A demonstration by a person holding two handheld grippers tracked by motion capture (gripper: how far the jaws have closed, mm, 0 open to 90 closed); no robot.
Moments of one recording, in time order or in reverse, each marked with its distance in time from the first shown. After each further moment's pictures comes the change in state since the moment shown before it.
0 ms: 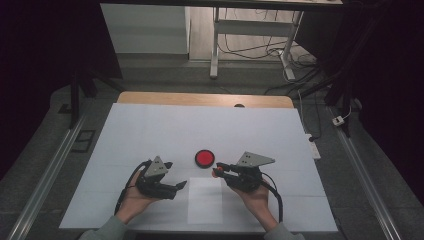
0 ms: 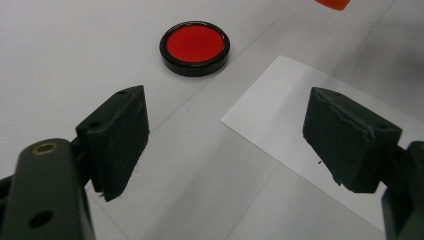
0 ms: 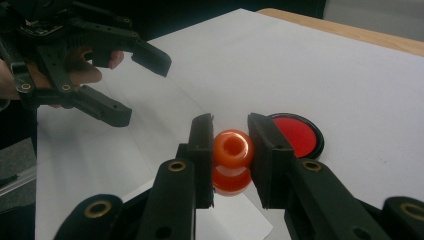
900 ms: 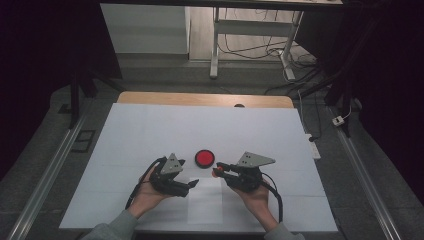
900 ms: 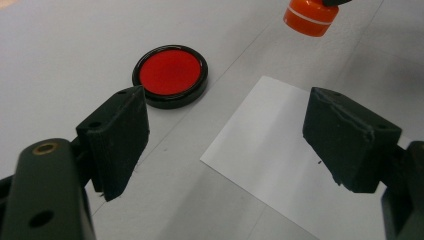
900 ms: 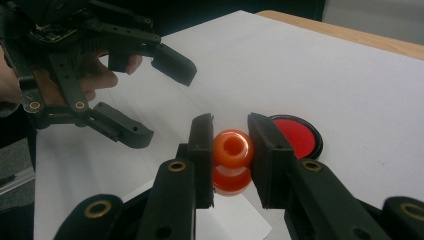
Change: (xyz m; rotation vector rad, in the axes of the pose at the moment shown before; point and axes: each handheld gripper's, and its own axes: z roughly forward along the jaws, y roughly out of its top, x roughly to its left) left arm -0.013 0.024 0.023 0.009 -0.024 0.067; right arm 0.001 0.000 -0.001 -0.001 -0.003 -0.008
